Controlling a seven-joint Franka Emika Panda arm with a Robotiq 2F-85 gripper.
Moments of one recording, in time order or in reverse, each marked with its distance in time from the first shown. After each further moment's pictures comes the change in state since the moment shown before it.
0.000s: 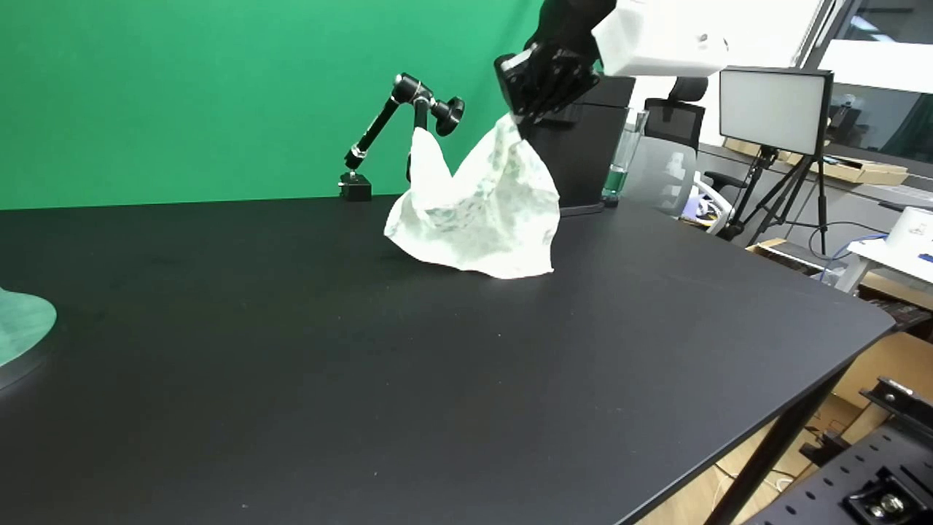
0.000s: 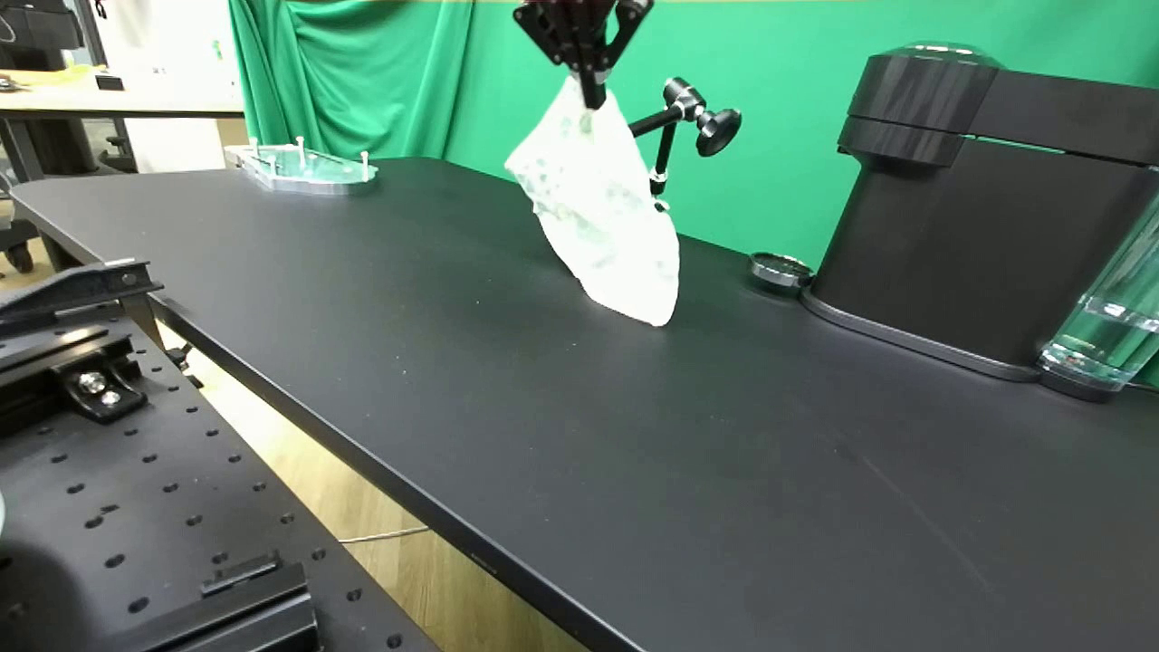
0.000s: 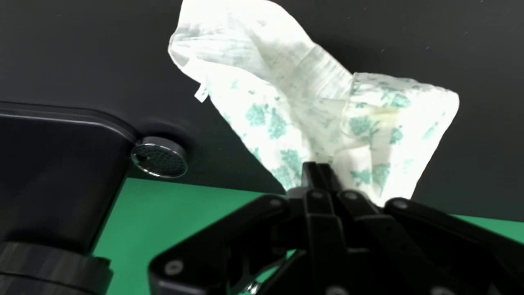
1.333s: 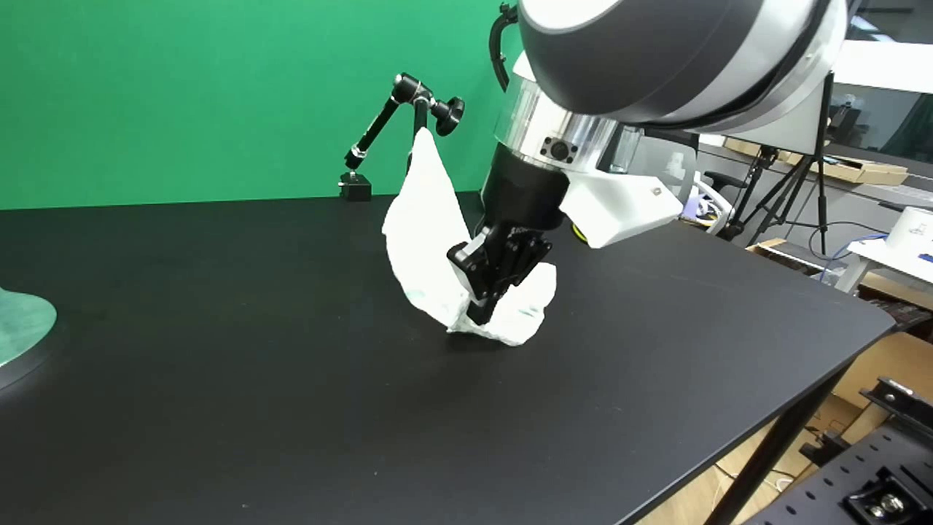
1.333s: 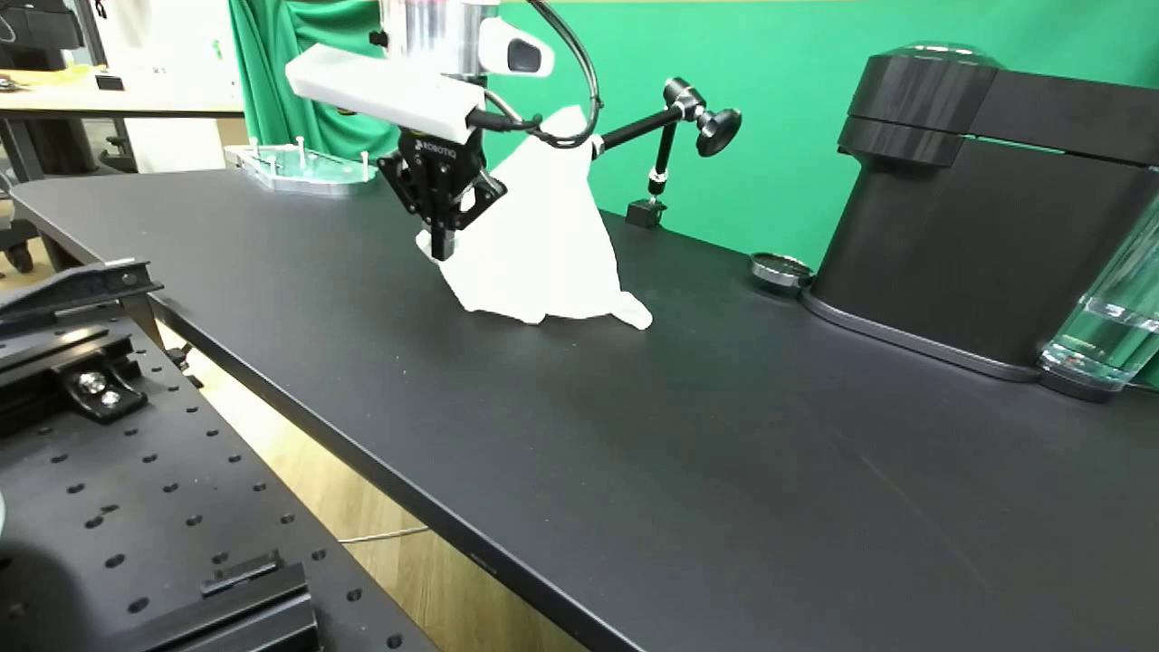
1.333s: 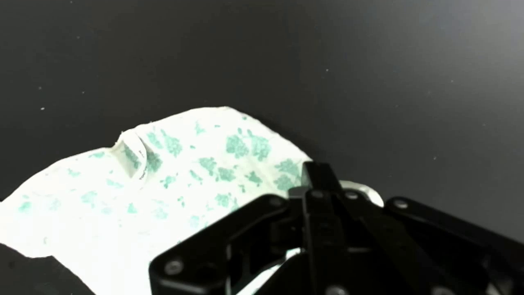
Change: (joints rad) arm 0.210 0.324 -0.096 0.002 -0.052 -0.138 -0.040
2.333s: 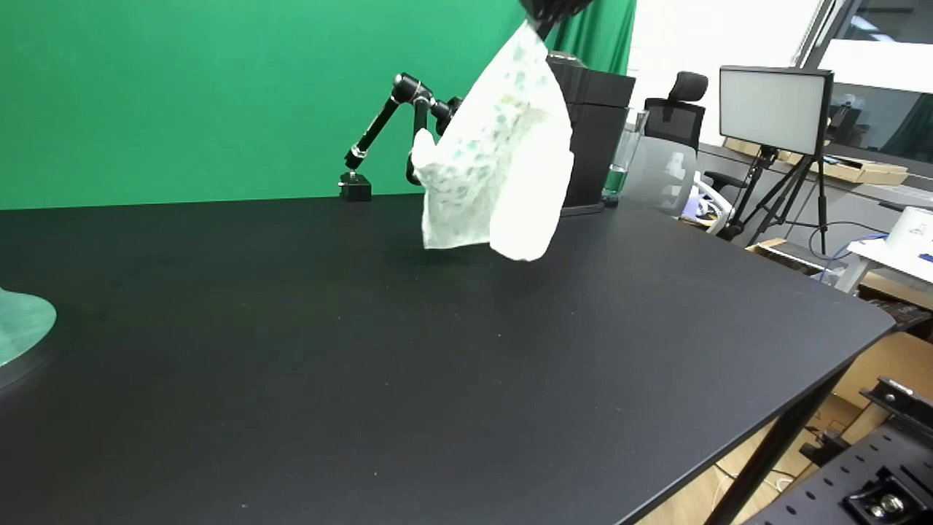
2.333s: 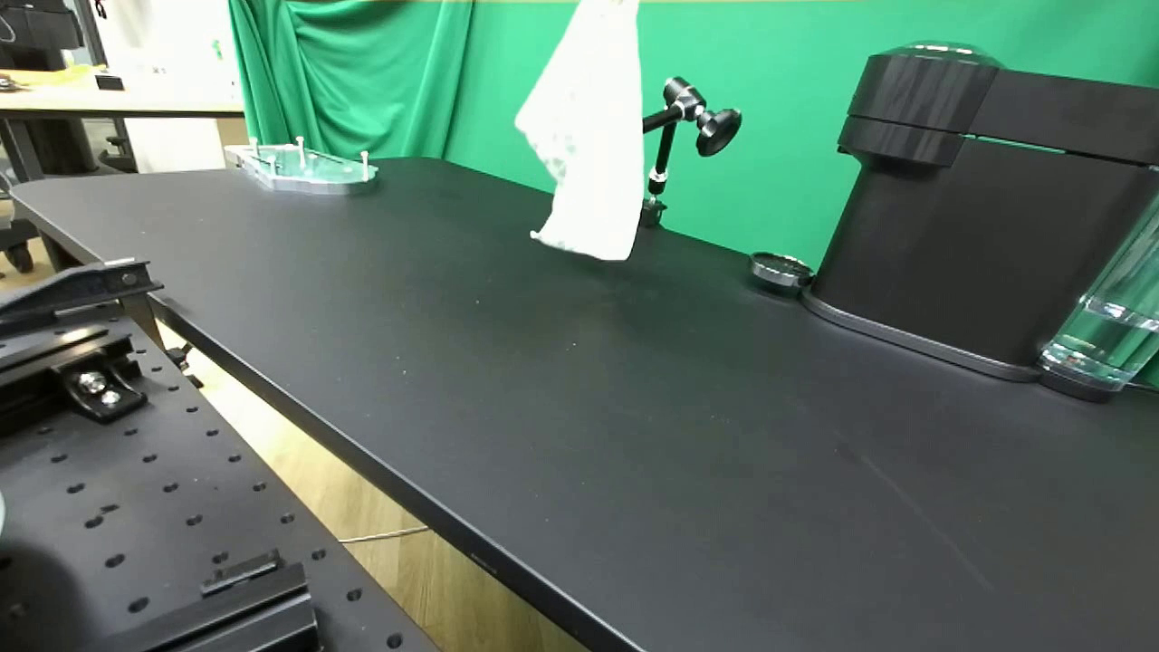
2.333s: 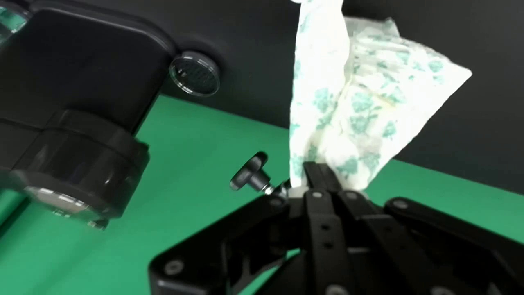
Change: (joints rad) arm -0.040 -0.582 -0.116 0.007 -0.127 -0.001 0.059
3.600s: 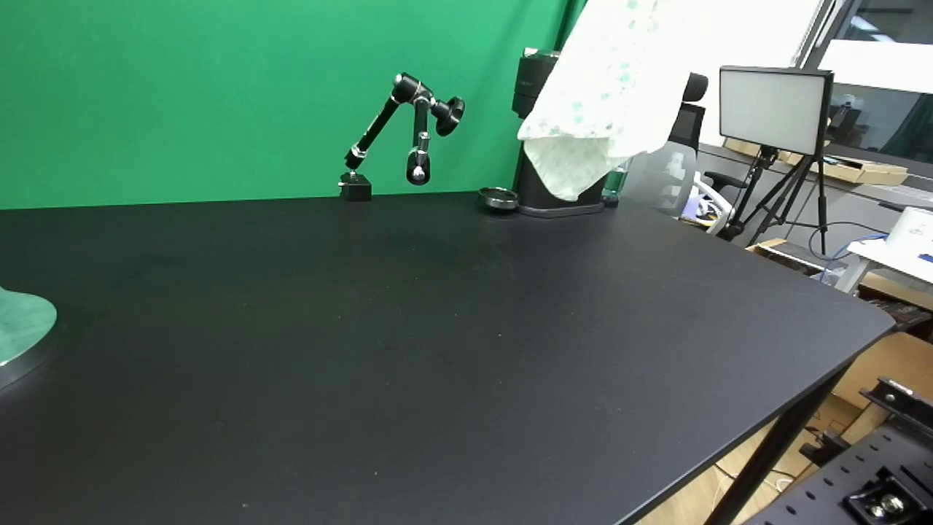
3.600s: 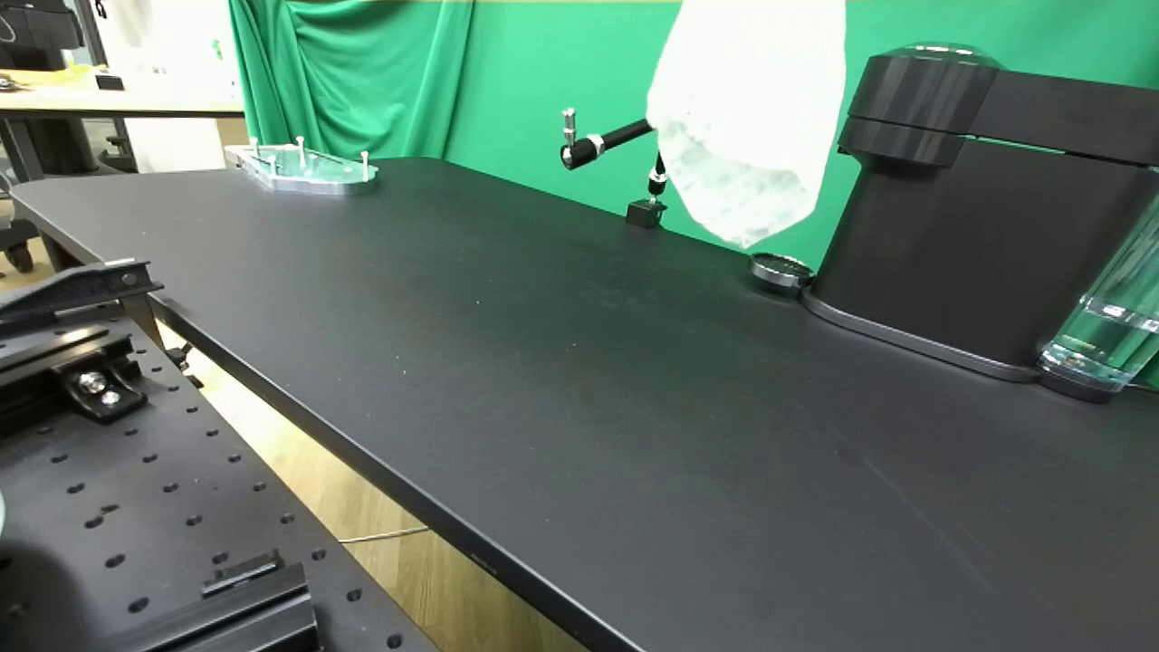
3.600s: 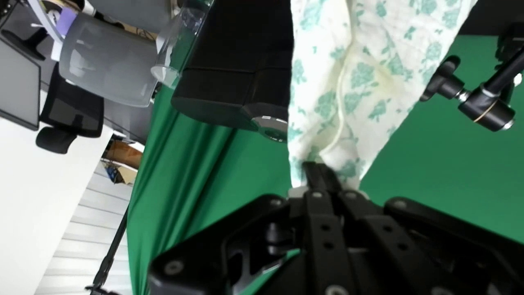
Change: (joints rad) arm -0.422 -0.289 0.211 0.002 0.014 0.007 0.205
